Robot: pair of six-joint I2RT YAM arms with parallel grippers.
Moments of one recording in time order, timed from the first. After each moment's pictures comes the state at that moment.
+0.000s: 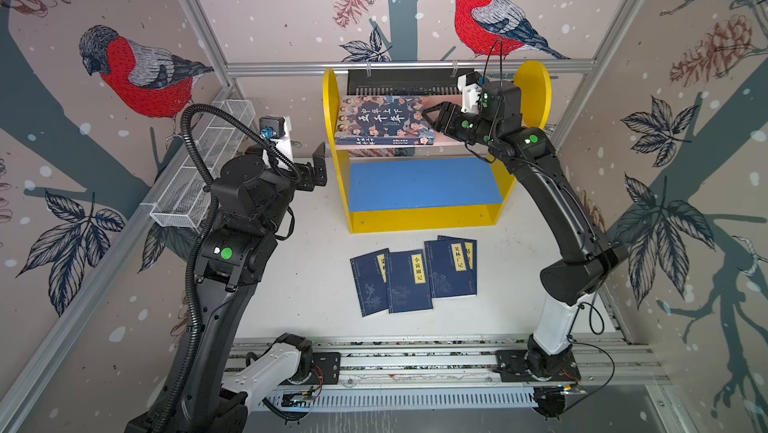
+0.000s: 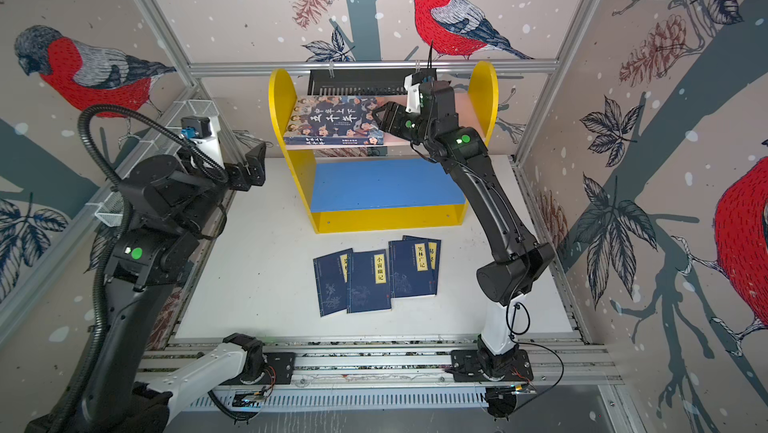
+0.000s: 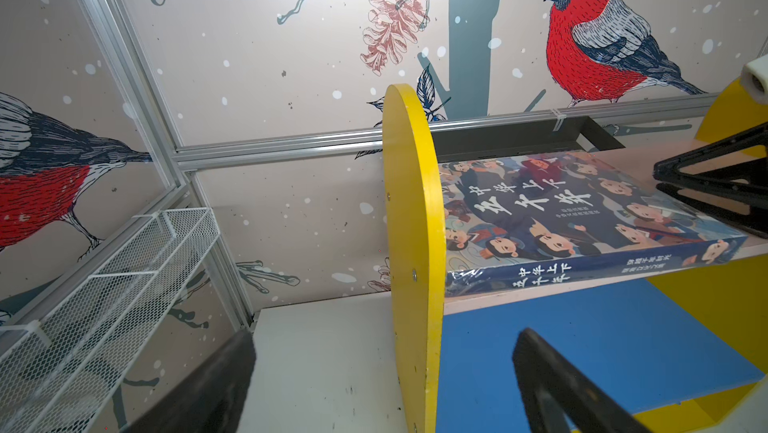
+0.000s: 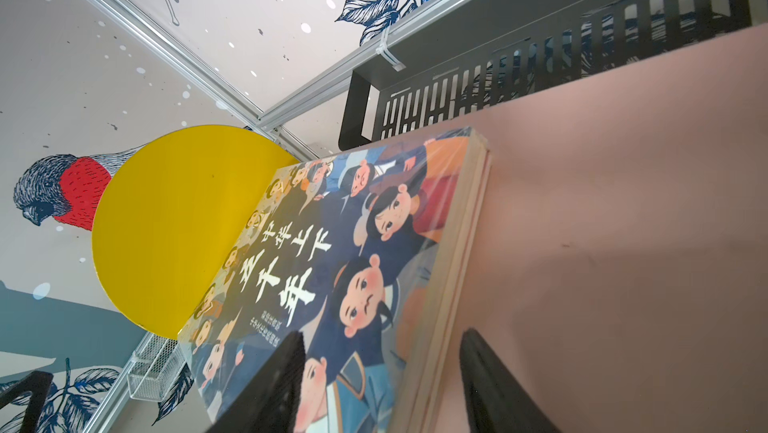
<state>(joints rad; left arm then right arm) -0.28 1.02 1.50 -0.50 -0.16 0.06 0.49 1.87 2.28 -0.66 -0.30 0.63</state>
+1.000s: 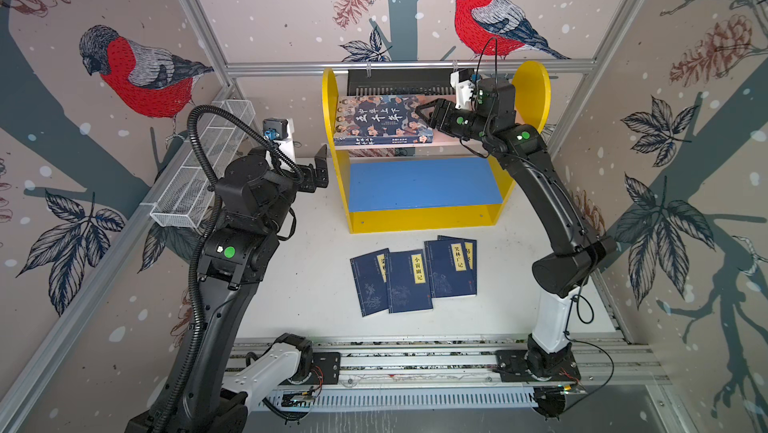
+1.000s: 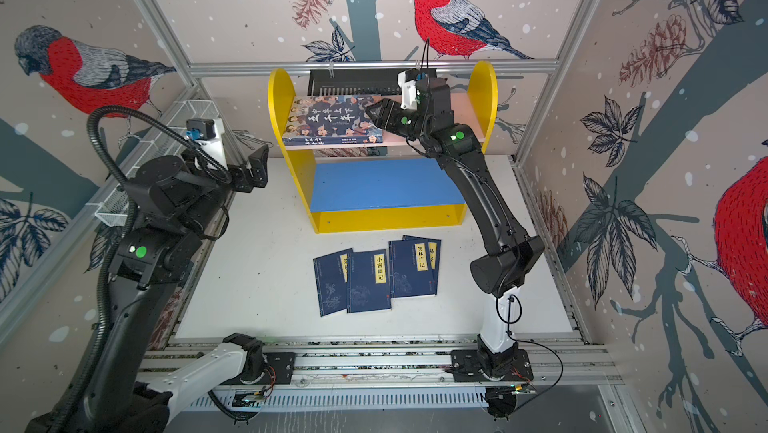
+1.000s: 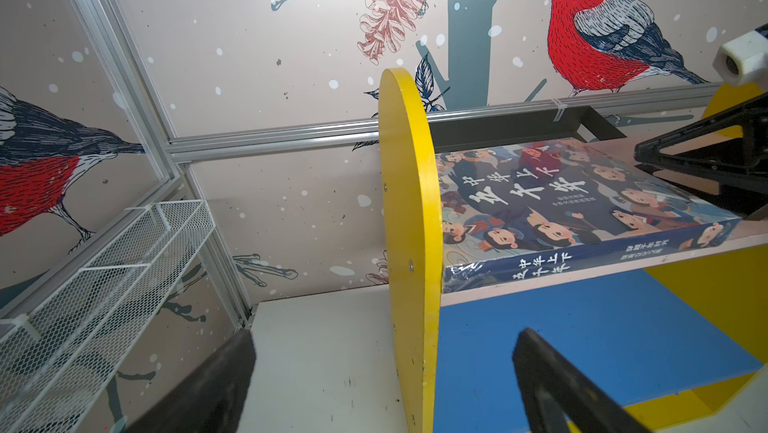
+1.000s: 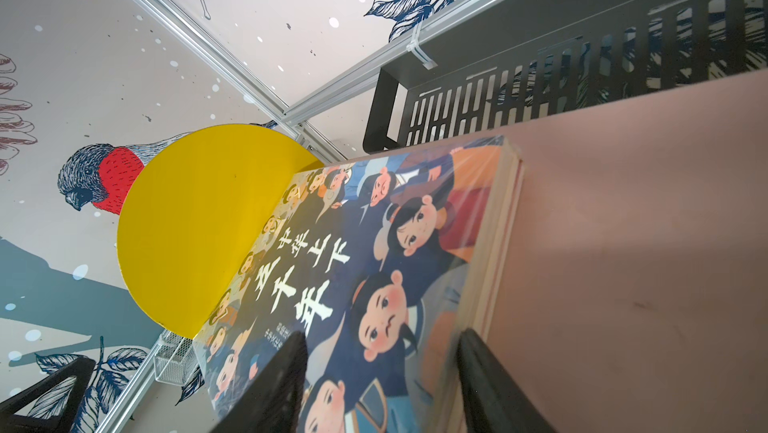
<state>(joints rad) -0.28 1.02 1.48 -0.50 -0.15 0.06 0.49 1.94 2.35 -0.63 -0.38 0.63</state>
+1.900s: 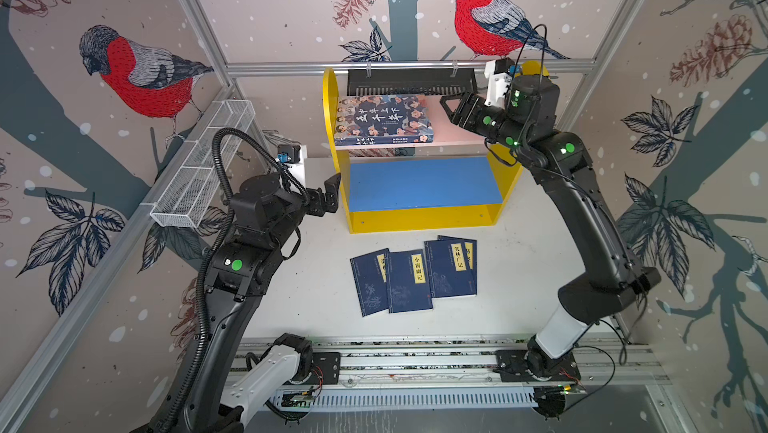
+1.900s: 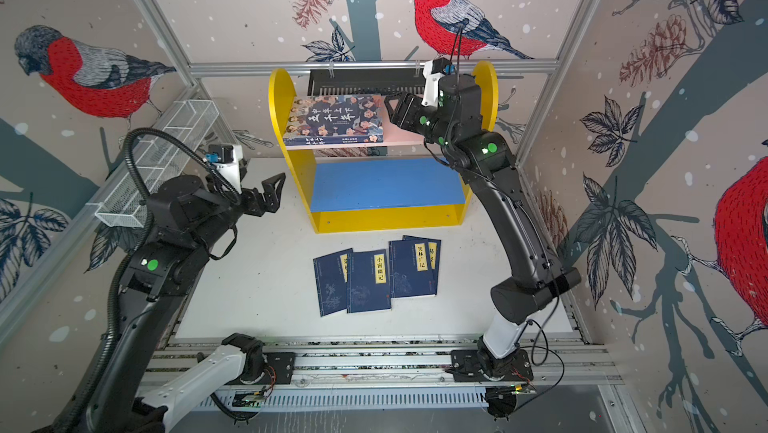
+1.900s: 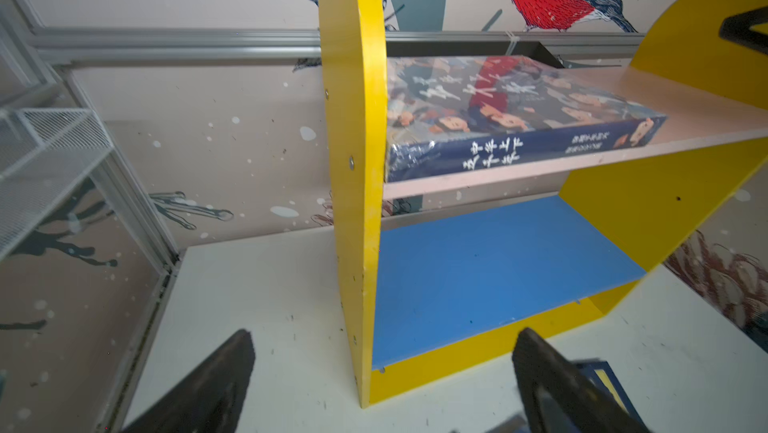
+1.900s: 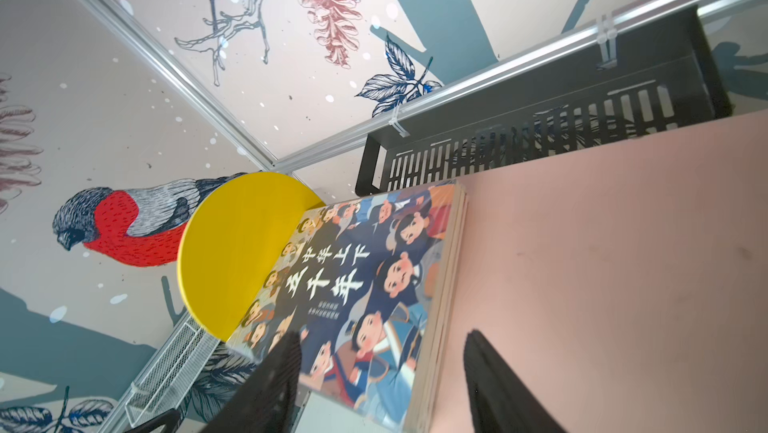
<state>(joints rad) -0.28 0.90 1.26 -0.57 0.04 -0.07 0.56 1.64 2.20 -0.67 -0.10 0.57</state>
